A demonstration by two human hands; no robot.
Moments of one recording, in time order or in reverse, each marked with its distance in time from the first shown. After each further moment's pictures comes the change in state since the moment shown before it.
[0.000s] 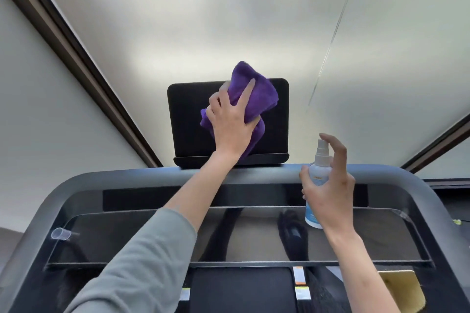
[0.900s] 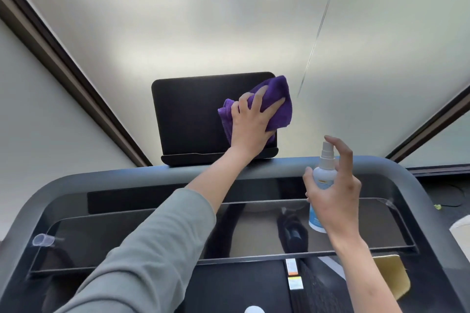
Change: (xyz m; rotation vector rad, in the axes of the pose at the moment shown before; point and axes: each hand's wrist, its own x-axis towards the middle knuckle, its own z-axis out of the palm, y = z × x) left_hand -0.011 0.037 0.037 0.252 -0.276 0.296; right_hand -0.011 0.003 -0.023 -0.034 0.036 0.041
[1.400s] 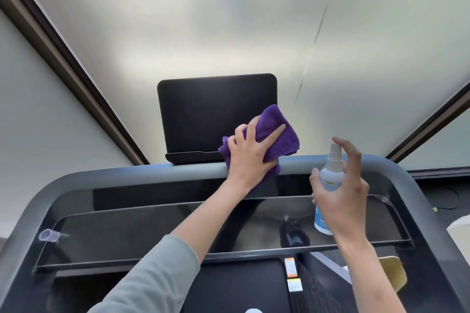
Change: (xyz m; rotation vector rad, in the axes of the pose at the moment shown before) left_hand -0.071 0.007 -0.003 -0.192 0.023 -0.020; right_hand -0.013 -0.010 -0.013 -0.004 0.023 0.009
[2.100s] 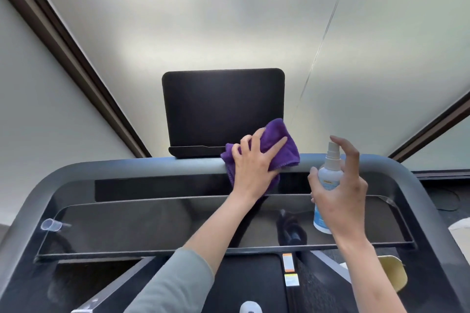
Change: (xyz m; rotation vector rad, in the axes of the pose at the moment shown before) left_hand -0.026 0.006 0.019 0.017 0.004 -0.068; right_hand -0.001 -0.003 0.008 -0.015 -0.059 -0.017
